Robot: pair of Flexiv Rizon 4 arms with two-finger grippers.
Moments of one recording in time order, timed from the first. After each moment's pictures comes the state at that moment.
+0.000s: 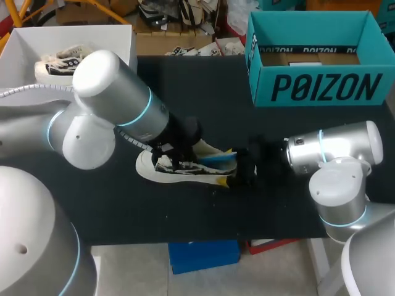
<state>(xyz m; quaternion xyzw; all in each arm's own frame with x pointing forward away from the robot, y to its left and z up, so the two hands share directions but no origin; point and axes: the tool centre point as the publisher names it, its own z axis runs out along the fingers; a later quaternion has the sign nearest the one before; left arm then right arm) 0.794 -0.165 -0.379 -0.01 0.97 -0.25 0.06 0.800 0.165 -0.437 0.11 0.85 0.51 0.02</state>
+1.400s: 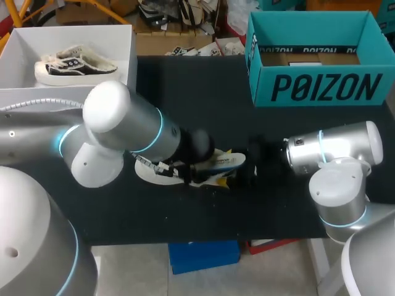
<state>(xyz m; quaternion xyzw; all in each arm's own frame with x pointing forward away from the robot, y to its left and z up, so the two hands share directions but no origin) 0.784 -0.195 -0.393 0.02 0.96 -0.25 0.14 0.799 0.165 -0.437 0.11 0.85 0.51 0.02</state>
